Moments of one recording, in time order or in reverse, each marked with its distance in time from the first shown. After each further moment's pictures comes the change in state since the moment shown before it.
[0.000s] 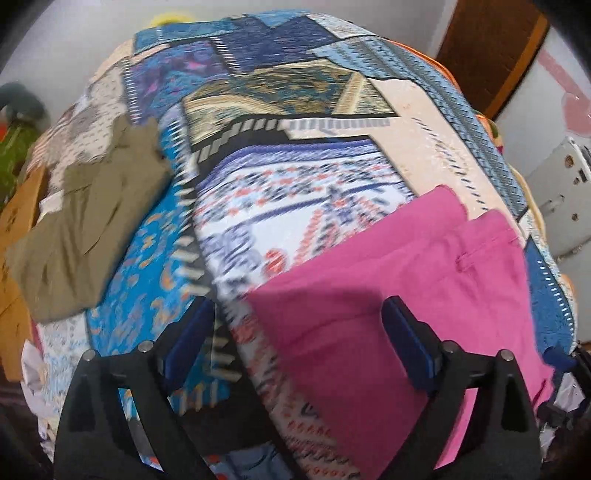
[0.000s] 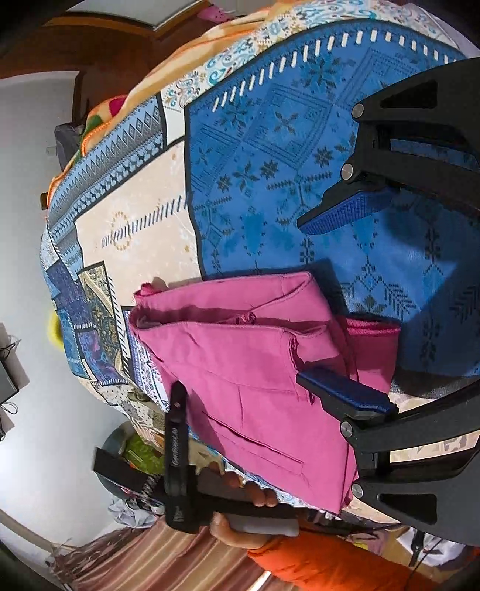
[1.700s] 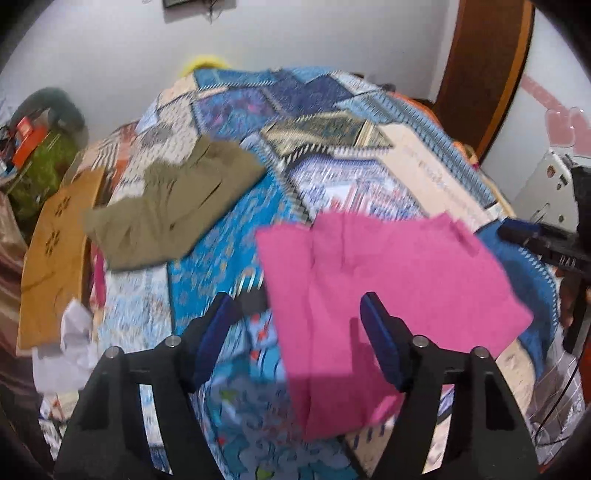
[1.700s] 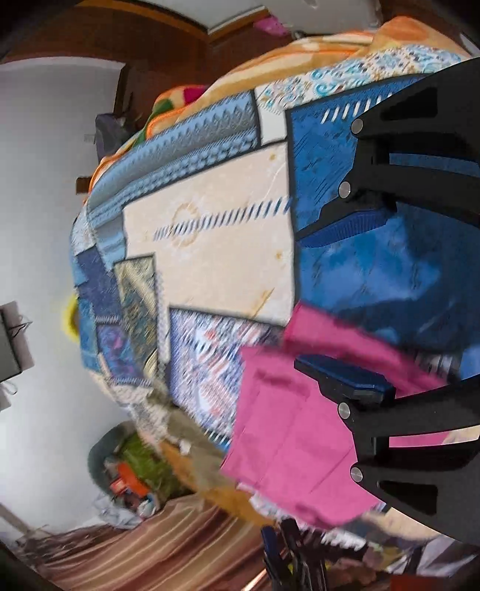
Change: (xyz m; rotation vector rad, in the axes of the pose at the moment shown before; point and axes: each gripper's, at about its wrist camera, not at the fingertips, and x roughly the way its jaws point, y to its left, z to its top) left arm -0.128 0.043 -0.098 -0.009 -0.206 0.014; right arm 0.009 0.012 0.063 -0.131 -0.062 -0.049
